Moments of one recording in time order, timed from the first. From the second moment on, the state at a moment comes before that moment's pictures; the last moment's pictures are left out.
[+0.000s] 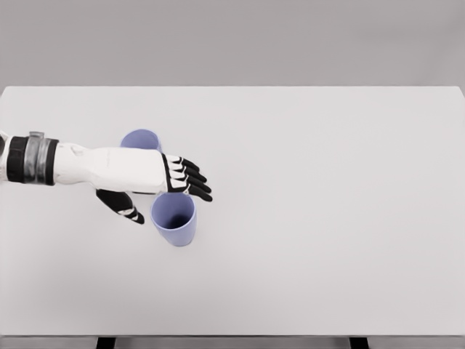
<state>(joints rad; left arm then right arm) -0.98 1.00 -1.15 -1.76 0.05 -0.61 -0.50 -0.04 0.00 -0.03 0.14 0.07 -0.14 0.56</state>
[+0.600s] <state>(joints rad) -0.97 1.00 -1.15 -1.76 -0.07 -0.61 -0.43 -0.04 0.00 -0.03 0.14 0.07 -0.14 0.56</state>
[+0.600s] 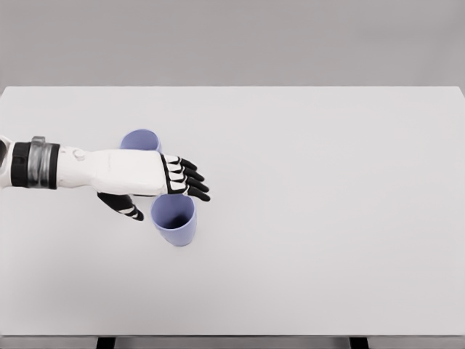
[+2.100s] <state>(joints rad) -0.91 0.94 -1.14 -1.72 -0.21 -0.61 -0.43 -0.04 0.00 -0.03 0.14 0.07 -0.14 0.56</state>
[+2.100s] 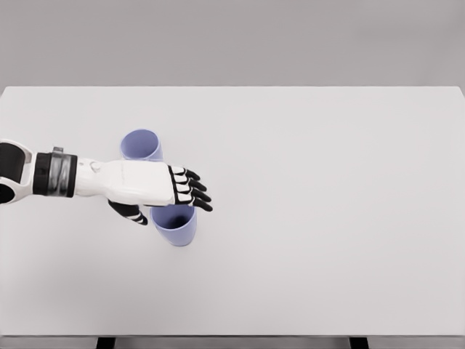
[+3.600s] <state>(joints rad) -0.97 1.07 -1.09 -1.74 -0.13 -0.61 -0.44 -0.04 0.00 -0.03 0.14 0.07 -0.14 0.56</state>
